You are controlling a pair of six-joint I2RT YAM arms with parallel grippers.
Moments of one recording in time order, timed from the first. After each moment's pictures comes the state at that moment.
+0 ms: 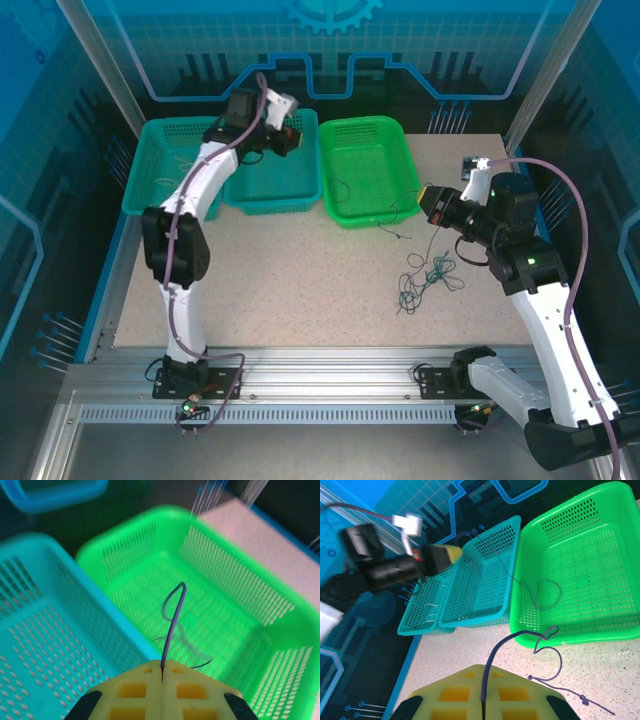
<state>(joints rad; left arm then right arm) -0.17 2.06 2.01 -0.51 0.52 0.07 0.19 0.92 1.17 -0.61 -0.37 0.60</state>
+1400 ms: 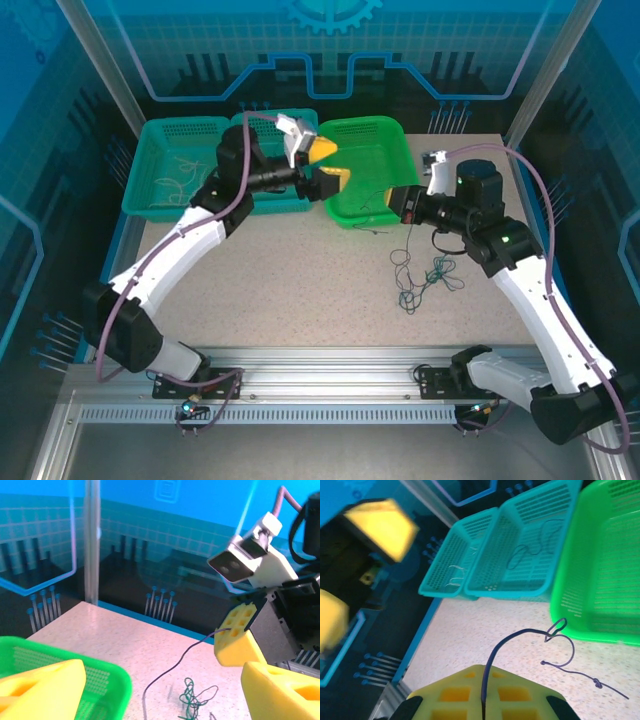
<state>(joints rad) -0.44 1.48 1.34 0.11 0.77 -0.13 0.35 1.07 1.22 -0.56 -0.46 0.52</state>
